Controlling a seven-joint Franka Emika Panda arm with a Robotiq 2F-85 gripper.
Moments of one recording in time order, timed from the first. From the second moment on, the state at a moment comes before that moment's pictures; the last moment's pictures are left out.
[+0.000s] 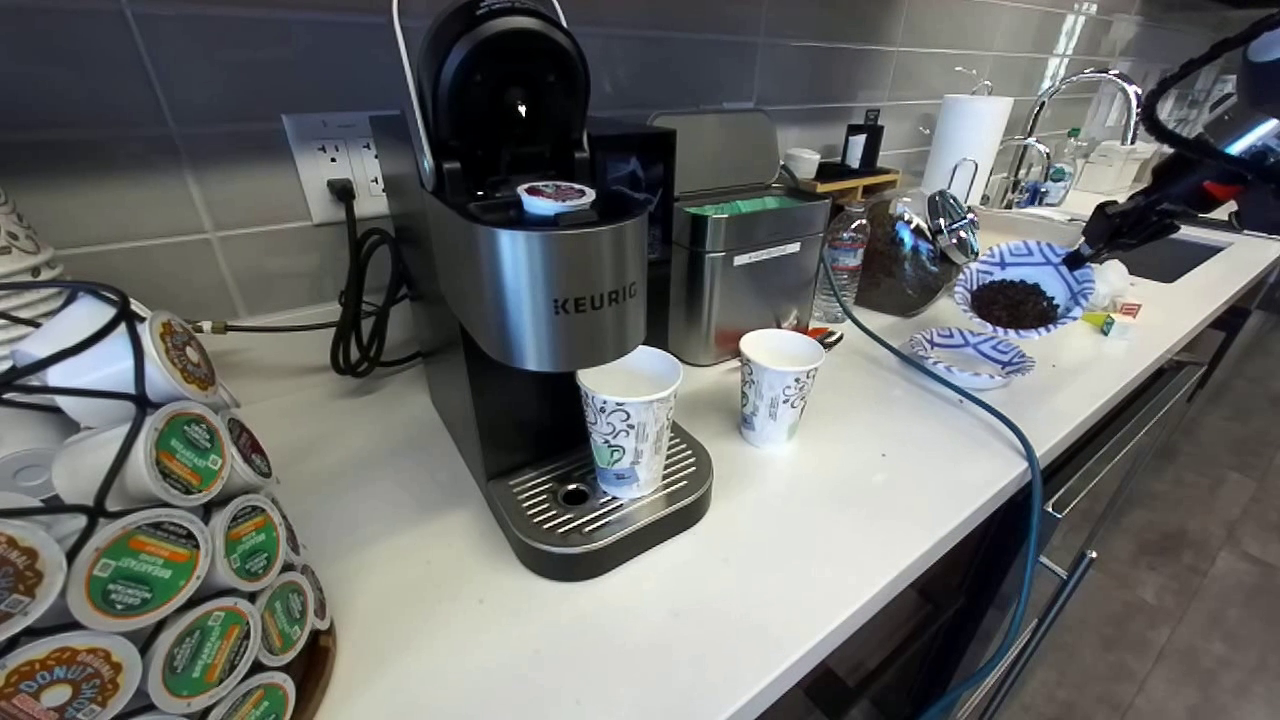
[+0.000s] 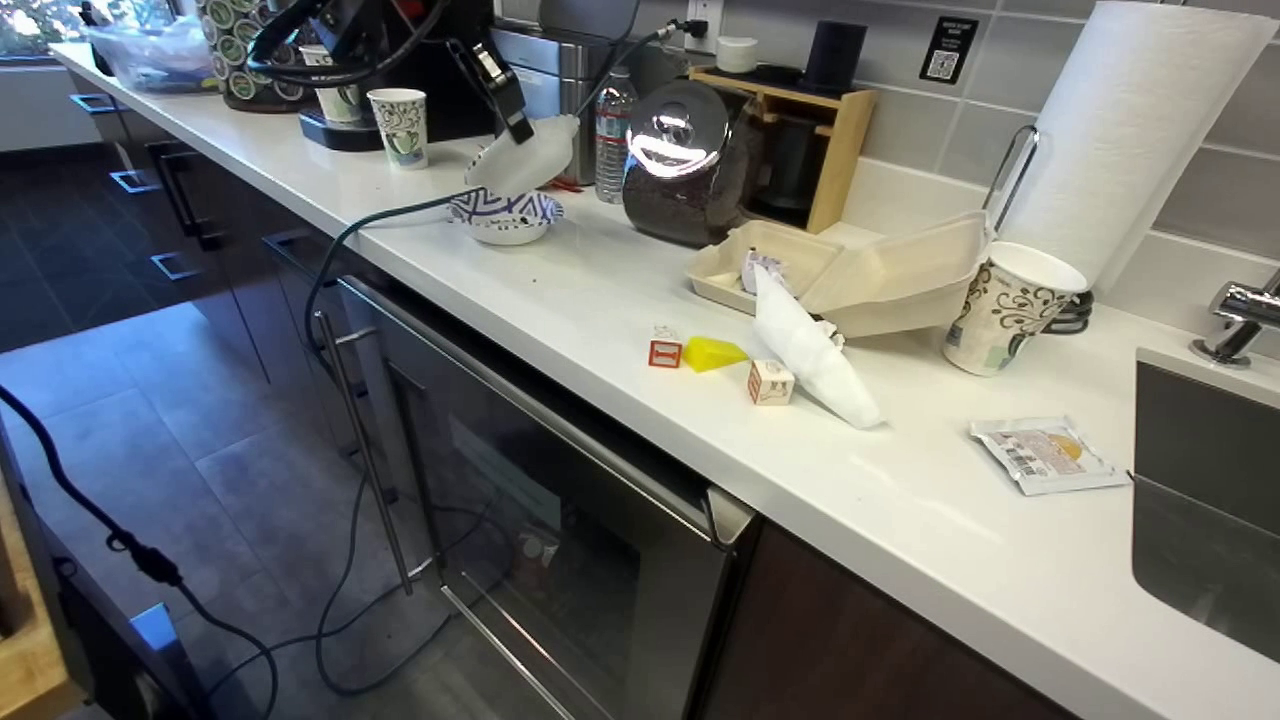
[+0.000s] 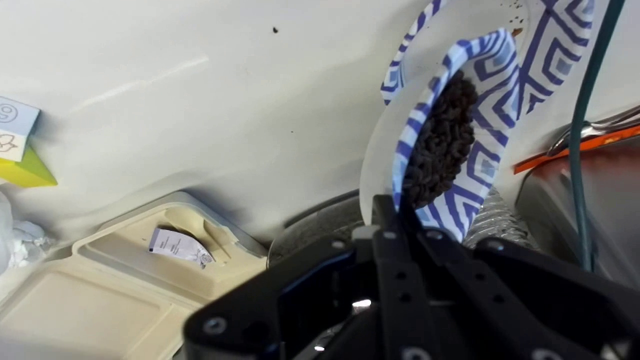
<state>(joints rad) -0.19 -0.04 -0.15 -2.38 0.59 2.86 -0.55</state>
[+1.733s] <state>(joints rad) -0.15 0.00 0.01 -2.62 0.54 3.57 -0.52</state>
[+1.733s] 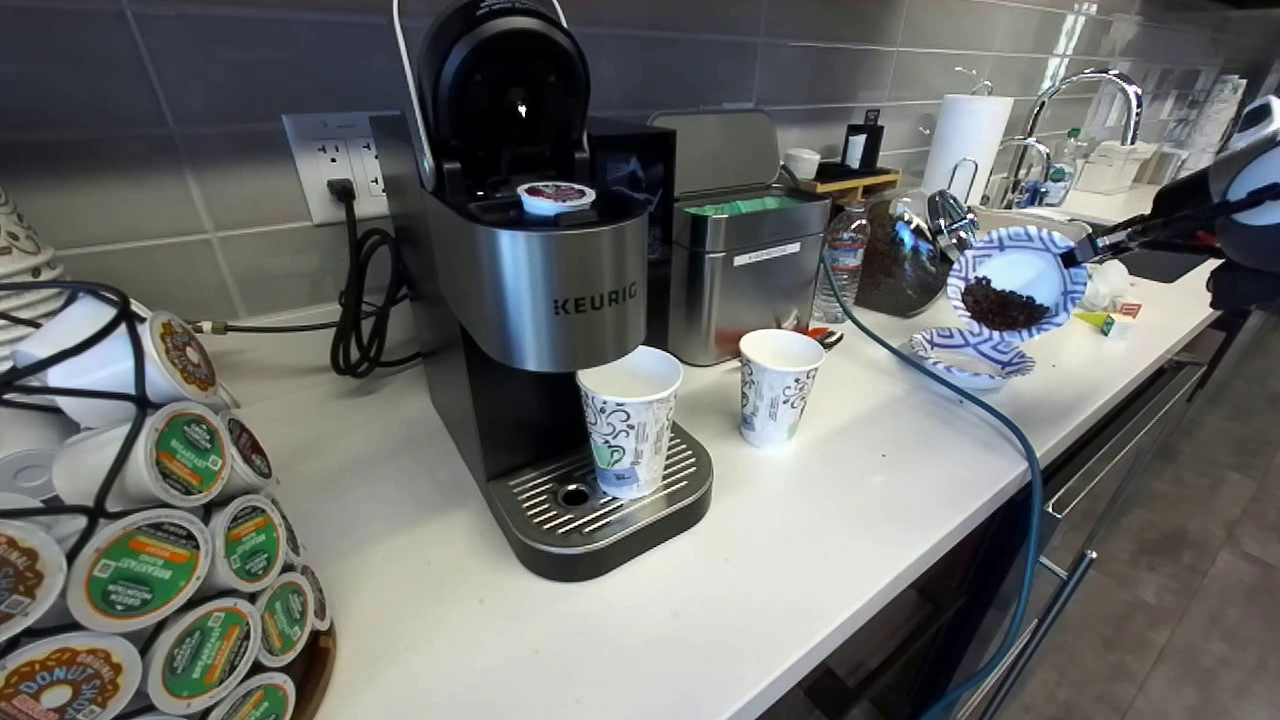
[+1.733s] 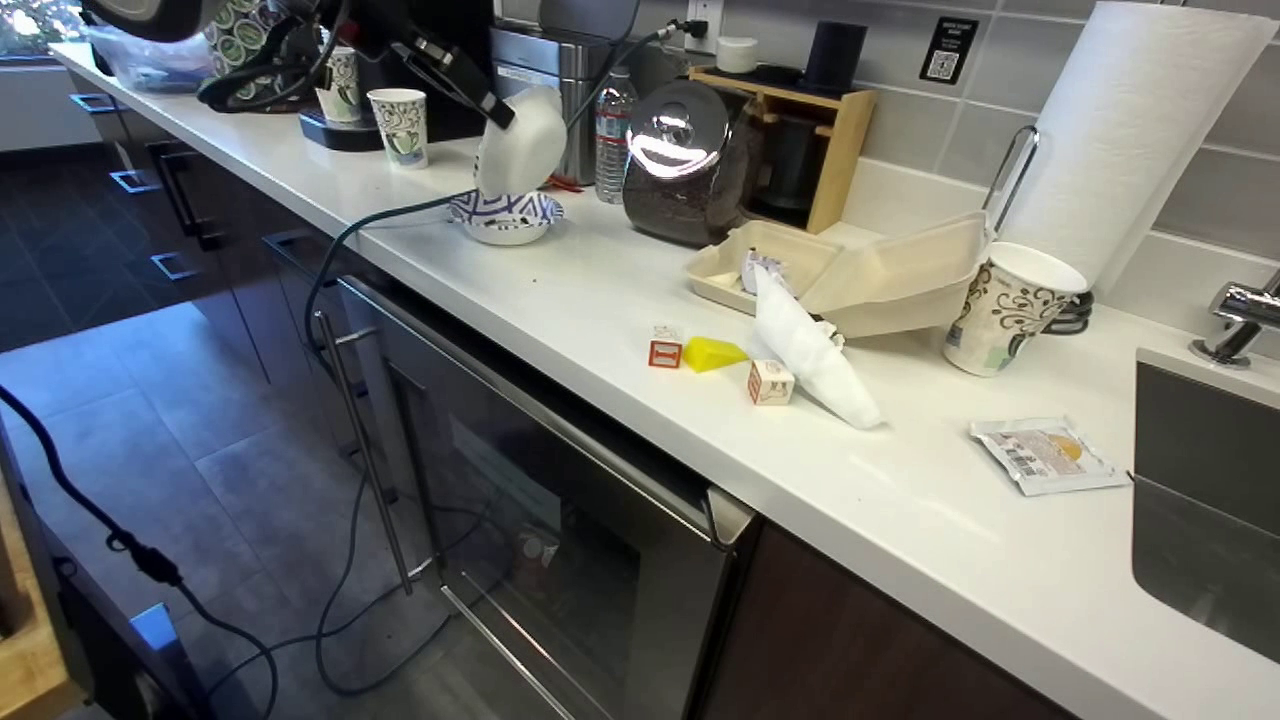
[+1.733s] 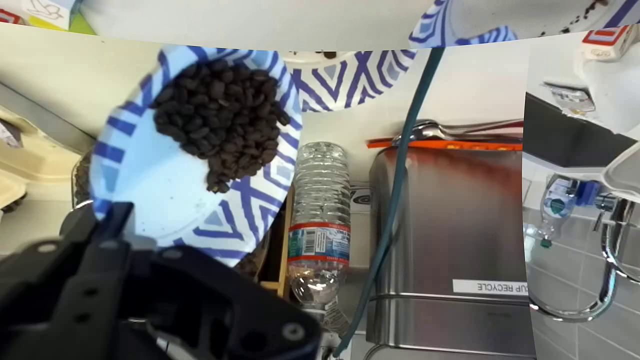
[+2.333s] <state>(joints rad) -0.10 0.05 0.06 -2.62 0.64 3.76 -0.59</state>
